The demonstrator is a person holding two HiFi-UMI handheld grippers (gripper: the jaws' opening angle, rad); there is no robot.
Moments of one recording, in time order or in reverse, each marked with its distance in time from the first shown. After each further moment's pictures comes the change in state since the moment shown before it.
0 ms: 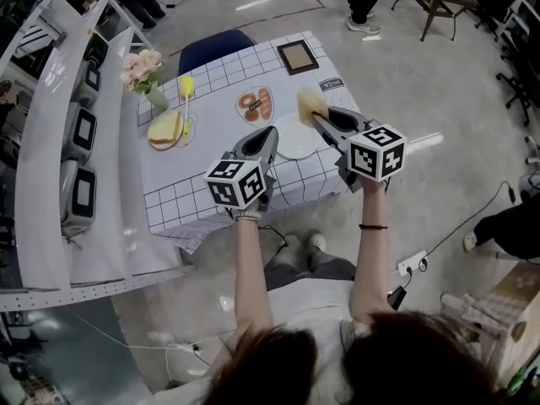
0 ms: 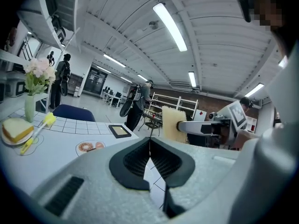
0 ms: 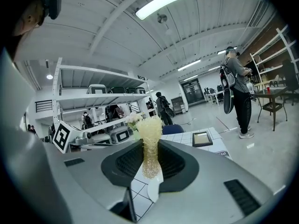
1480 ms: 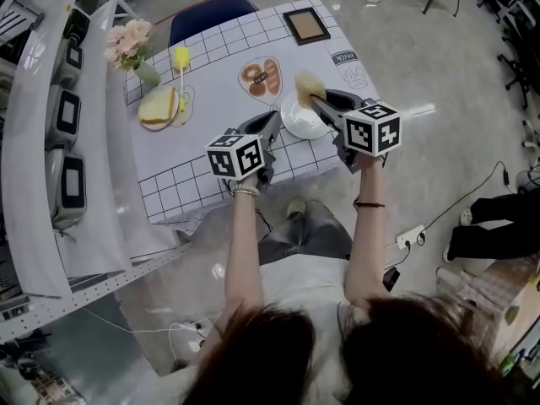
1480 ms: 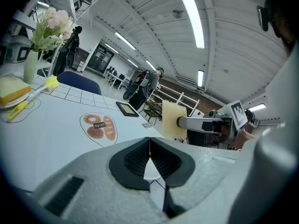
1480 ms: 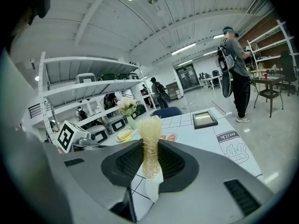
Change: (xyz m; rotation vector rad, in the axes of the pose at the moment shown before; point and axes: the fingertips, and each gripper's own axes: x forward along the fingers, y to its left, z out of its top) left arm 0.022 0.072 -0.063 -0.210 0.158 -0.059; right arm 0.072 -0.013 -0.055 0.074 0.175 -0.044
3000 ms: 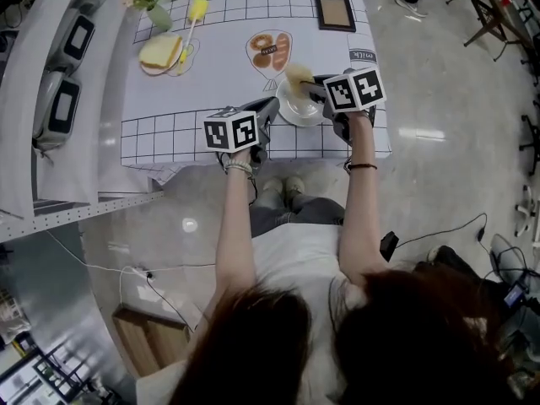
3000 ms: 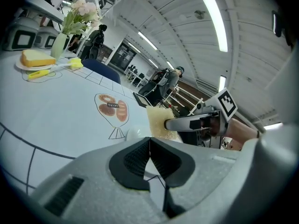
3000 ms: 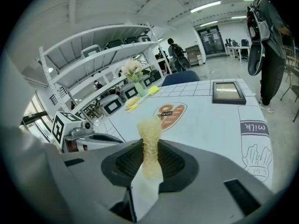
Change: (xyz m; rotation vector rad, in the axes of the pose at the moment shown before) left arm 0.025 0.016 -0.045 -0.200 -0.014 0.179; right arm 0.061 -0.035 -0.059 -0.074 0.467 0.228
